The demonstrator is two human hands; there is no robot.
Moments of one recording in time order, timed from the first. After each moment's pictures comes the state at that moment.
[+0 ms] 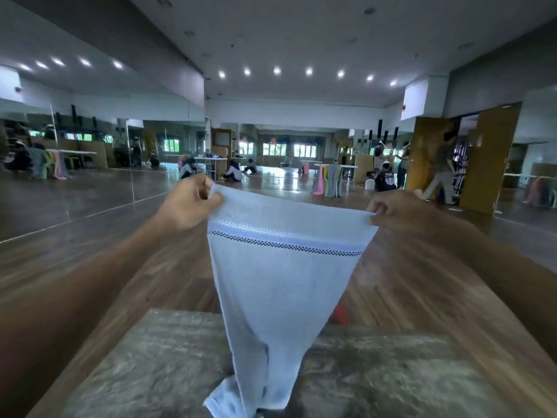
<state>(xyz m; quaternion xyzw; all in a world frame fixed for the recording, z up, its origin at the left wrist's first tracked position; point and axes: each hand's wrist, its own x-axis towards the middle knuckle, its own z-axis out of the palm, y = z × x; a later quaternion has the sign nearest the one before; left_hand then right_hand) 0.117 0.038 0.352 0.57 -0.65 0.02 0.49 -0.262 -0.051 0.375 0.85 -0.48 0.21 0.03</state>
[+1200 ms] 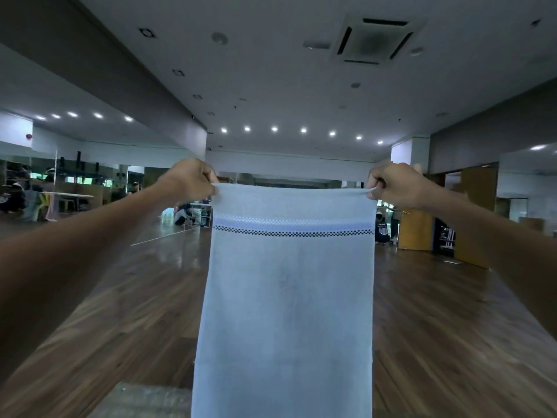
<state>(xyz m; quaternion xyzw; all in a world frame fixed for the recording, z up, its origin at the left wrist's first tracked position) 0.114 0.002 0.496 0.67 -0.60 0.08 0.43 -0.249 -0.073 0.516 0.82 -0.46 0.30 0.17</state>
